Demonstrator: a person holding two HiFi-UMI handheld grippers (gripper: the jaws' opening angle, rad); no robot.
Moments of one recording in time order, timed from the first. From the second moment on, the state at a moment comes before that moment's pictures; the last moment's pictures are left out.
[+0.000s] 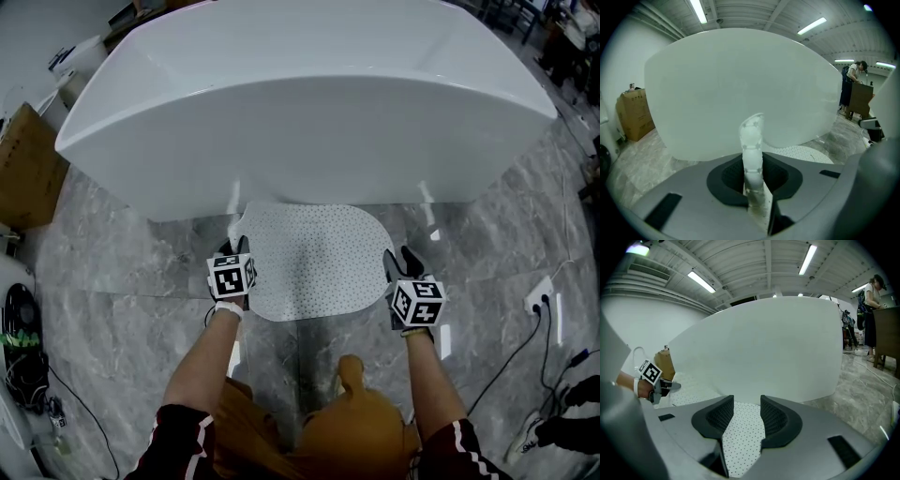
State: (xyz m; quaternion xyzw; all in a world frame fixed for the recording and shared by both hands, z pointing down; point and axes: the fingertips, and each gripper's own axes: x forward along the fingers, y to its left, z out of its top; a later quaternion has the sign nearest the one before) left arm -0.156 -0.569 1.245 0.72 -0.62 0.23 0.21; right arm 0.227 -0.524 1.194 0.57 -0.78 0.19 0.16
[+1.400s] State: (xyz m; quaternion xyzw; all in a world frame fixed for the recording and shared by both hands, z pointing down) left arm -0.182 -0.481 1.041 0.80 -0.59 0.13 0.09; right arm 0.172 -0.476 1.057 0.56 -0.81 0.13 0.16
